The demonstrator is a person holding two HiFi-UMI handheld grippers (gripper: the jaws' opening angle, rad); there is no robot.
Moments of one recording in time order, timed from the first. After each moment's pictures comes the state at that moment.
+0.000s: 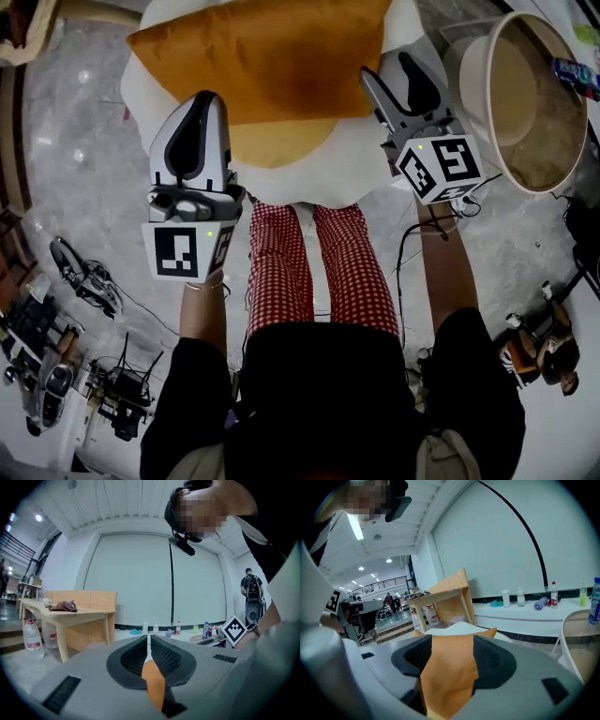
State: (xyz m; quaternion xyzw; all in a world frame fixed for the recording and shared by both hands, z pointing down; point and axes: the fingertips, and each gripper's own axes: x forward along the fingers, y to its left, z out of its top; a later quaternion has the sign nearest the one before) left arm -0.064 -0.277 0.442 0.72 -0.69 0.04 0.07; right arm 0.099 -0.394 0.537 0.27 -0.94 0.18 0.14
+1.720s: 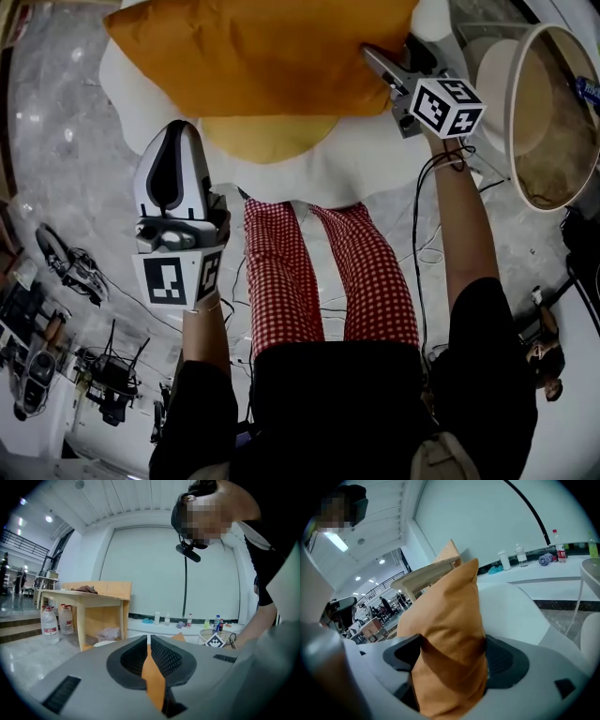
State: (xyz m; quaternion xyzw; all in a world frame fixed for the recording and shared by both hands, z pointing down) left arm -0.085 -0.228 0.522 0.66 -0.74 0.04 0.13; right arm 0.092 -0.444 0.722 0.21 -0.91 0.29 0.20
